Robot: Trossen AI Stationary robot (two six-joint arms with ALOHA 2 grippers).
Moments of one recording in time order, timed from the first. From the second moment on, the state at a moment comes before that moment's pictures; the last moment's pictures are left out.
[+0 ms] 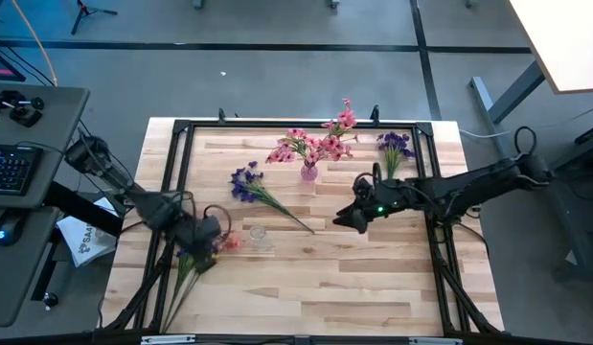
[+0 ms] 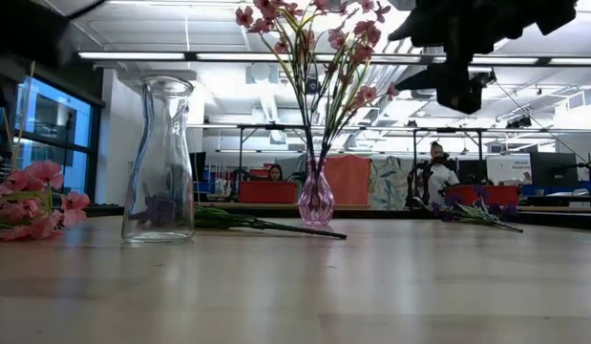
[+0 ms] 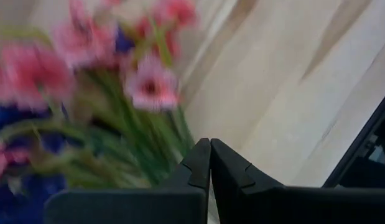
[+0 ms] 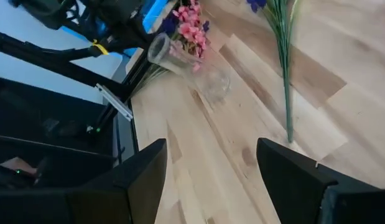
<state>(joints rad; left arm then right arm) -0.67 1.11 0.73 -0.87 -0.02 -1.25 0.15 1.13 0.65 0.01 -0.02 0.95</state>
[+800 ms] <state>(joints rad) -1.08 1.44 0.92 -0.56 0.06 -2.01 0.32 1.23 0.65 -0.11 -0.08 0.78</state>
